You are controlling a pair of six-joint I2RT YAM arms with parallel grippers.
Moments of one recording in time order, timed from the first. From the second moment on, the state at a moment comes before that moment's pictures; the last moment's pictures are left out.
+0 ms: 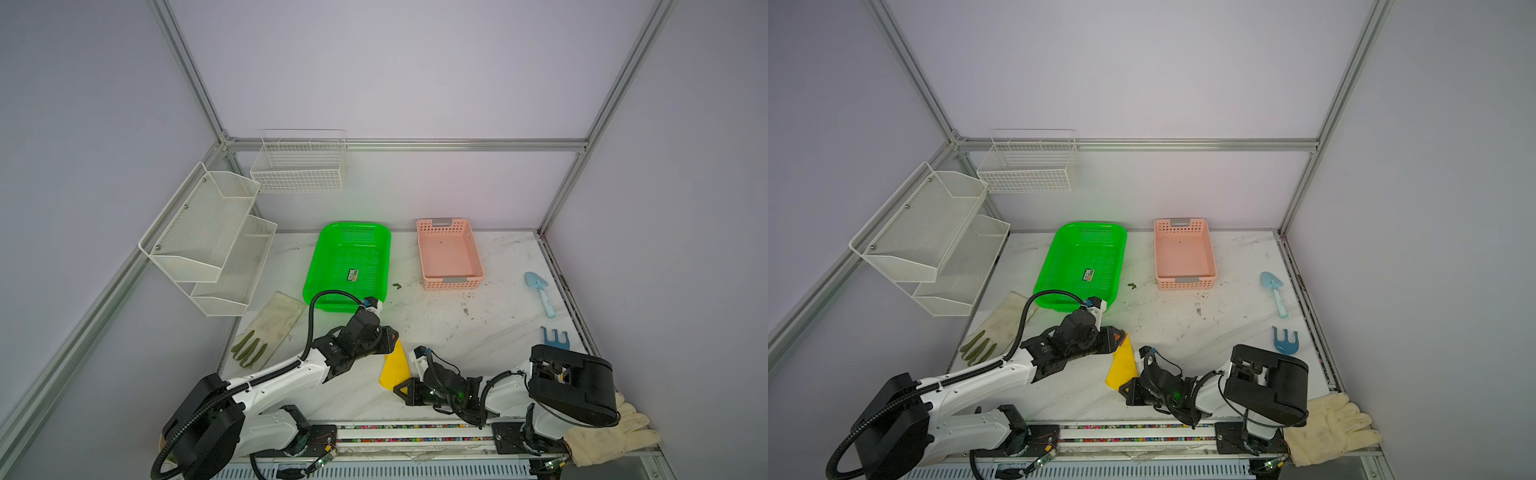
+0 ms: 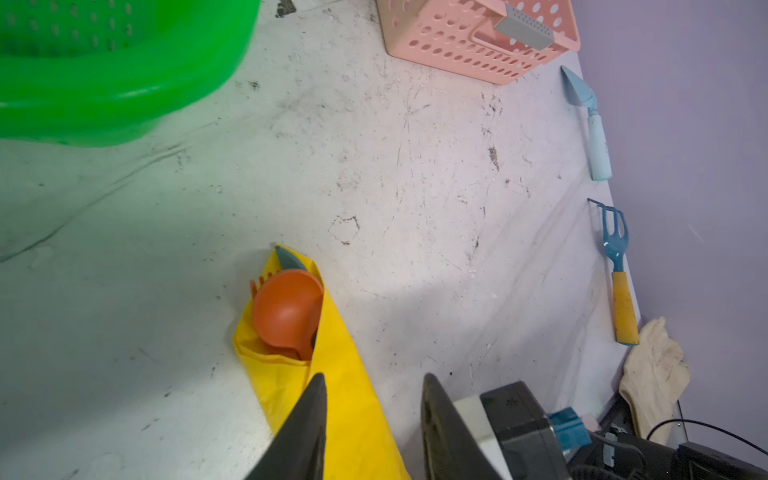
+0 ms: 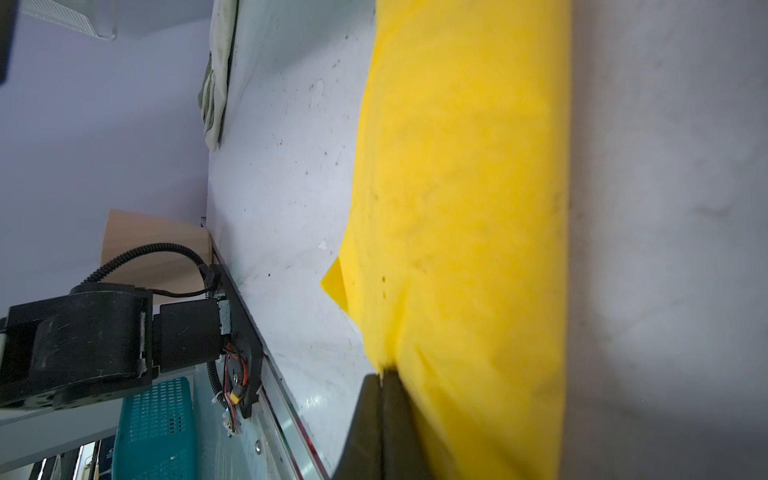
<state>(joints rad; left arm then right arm) -0.76 1.22 0.61 -0.10 0.04 -0.76 1.25 1.63 0.36 0.68 -0.05 1.20</state>
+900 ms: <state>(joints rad) -0.84 1.41 0.35 0.44 0.09 -0.96 1.25 1.61 0.35 0.67 -0.02 1.21</state>
